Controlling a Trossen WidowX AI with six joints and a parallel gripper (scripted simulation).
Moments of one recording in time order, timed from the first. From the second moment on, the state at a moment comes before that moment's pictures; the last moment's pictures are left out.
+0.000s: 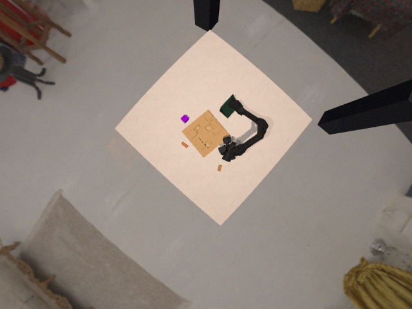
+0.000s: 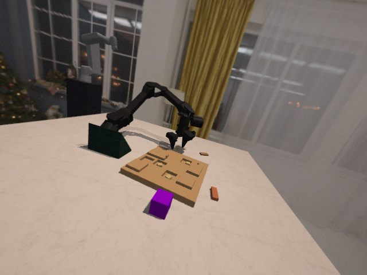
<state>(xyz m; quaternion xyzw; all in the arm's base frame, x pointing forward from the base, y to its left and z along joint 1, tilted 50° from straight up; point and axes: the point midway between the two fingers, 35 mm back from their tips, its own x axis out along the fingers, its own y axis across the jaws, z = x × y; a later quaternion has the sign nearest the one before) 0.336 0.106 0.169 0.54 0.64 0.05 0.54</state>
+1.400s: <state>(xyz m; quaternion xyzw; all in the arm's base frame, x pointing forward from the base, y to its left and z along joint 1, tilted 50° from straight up) 0.331 0.001 0.158 0.31 0.58 0.25 0.70</state>
